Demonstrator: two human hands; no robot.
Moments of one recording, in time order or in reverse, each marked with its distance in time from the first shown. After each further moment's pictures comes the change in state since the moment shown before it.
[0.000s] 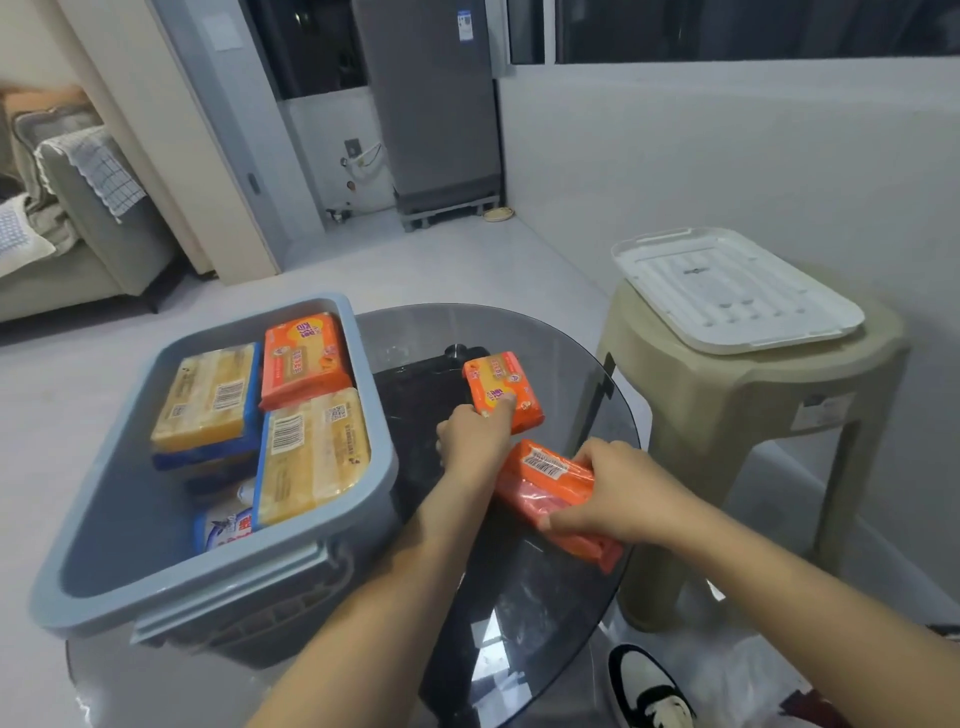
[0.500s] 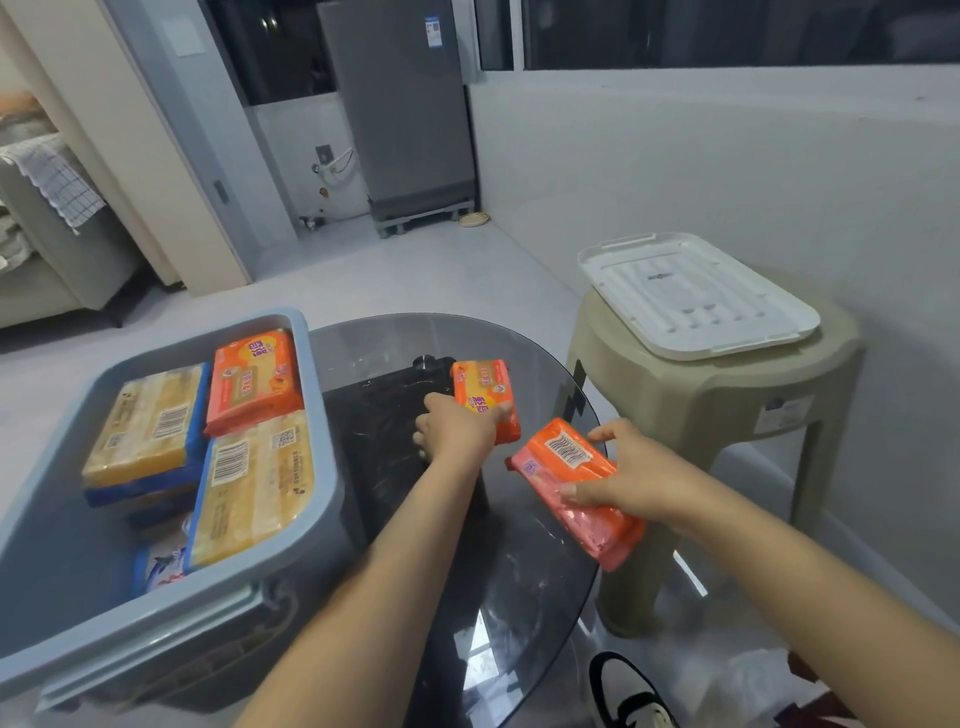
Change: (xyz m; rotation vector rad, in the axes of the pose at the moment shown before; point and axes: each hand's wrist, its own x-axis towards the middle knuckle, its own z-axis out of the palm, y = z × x) left_hand 0.020 0.023 0.025 0.132 0.120 -0.037; right_hand 0.006 0.036 -0.030 0.412 -0.043 0.134
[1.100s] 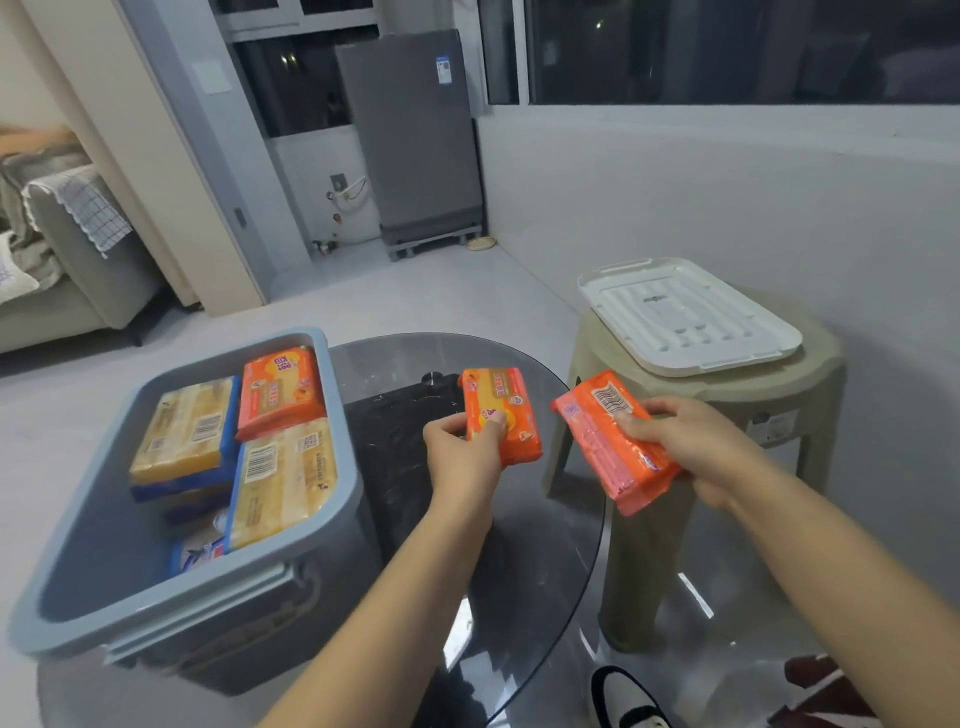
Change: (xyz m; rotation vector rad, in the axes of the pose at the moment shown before) left_hand -0.071 -0.005 -0.032 -0.682 -0.102 0.084; right_hand -0.014 -0.005 -0.041 0.548 0.184 -0.015
